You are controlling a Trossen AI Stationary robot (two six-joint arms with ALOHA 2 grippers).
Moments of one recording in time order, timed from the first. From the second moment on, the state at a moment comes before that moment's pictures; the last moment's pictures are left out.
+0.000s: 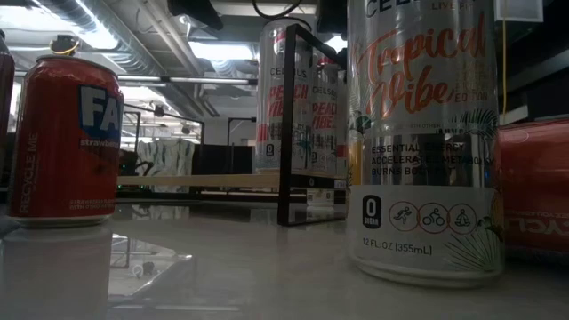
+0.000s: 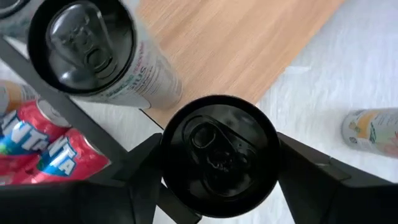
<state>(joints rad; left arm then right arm) -0.09 1.34 1.43 -0.95 -0.23 -0.41 -0.19 1.67 1.58 -1.05 -0.19 -0.21</state>
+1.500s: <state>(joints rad) -0.09 1.34 1.43 -0.95 -0.23 -0.41 -0.09 1.67 1.58 -1.04 -0.09 0.00</state>
